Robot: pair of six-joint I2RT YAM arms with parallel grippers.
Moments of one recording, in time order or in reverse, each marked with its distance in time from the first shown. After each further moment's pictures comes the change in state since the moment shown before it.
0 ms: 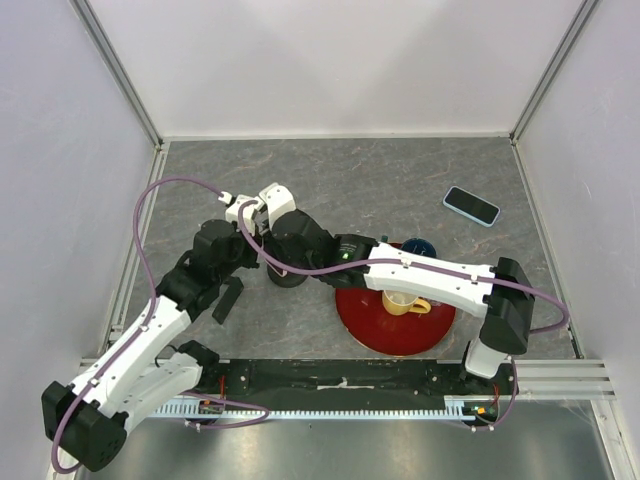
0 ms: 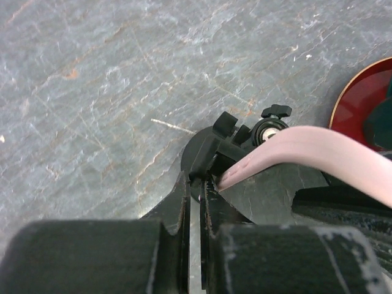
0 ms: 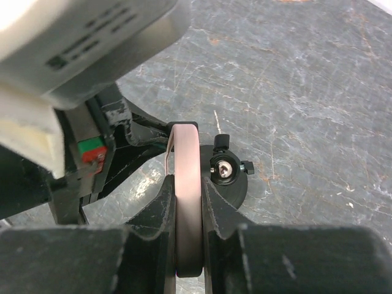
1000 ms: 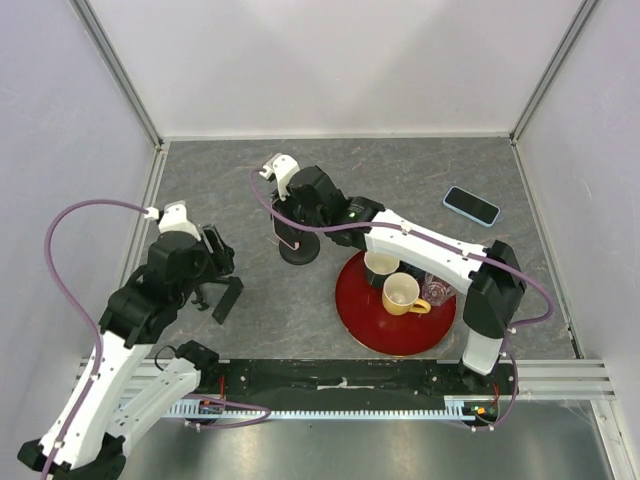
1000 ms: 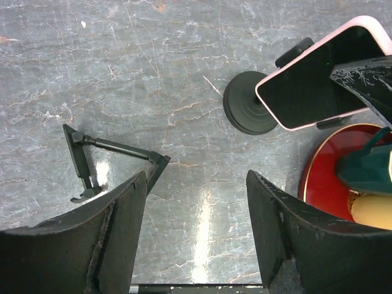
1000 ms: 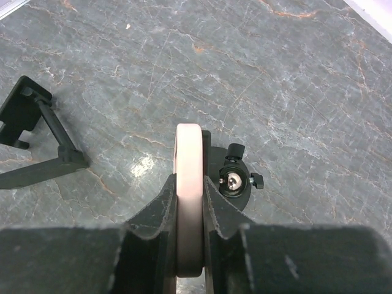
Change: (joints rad) left arm 0.031 -0.162 0.286 -0.622 -0.237 -0.445; right arm -0.201 0.099 0.114 -0.026 -0.318 -0.195
